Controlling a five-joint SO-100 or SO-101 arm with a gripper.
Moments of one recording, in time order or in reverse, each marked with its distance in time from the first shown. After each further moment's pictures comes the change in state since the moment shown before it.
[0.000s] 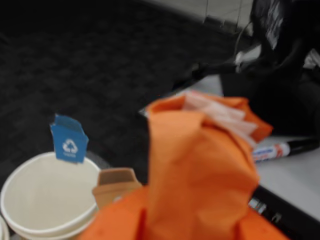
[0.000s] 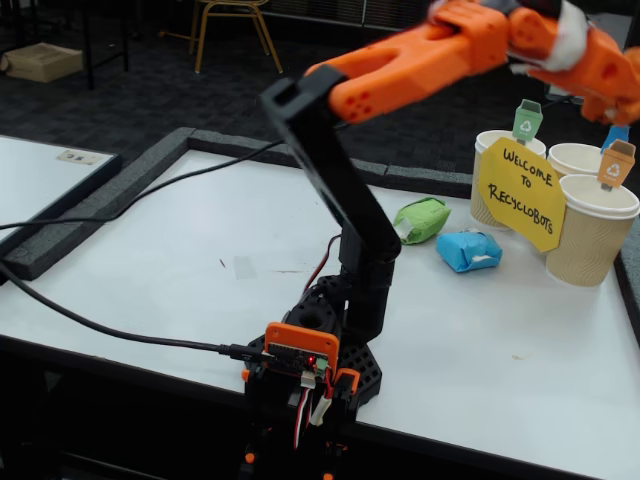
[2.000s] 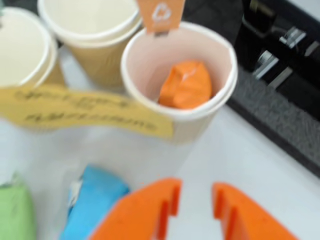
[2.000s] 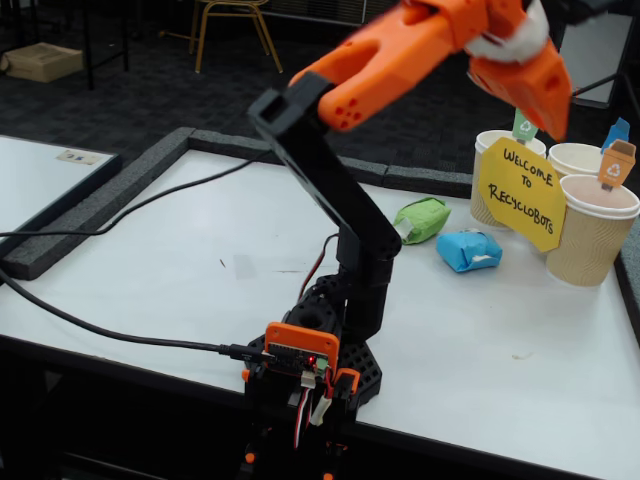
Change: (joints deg) arm -5.4 10.5 -9.4 44.2 3.6
